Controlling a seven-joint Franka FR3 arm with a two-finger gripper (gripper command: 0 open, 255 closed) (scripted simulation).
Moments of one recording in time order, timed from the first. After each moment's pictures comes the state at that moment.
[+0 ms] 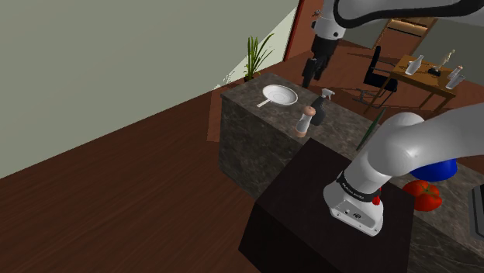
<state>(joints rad) -0.09 -0.69 -0.17 -2.52 -0.12 1.79 -0.14</state>
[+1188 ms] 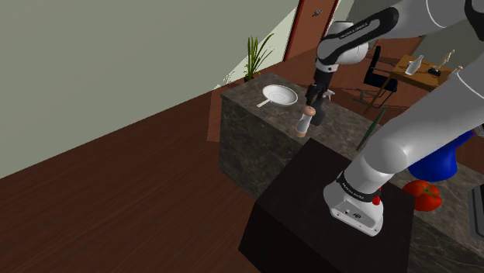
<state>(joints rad) -0.20 -0.23 -0.50 -2.54 -0.16 2.25 -0.40</state>
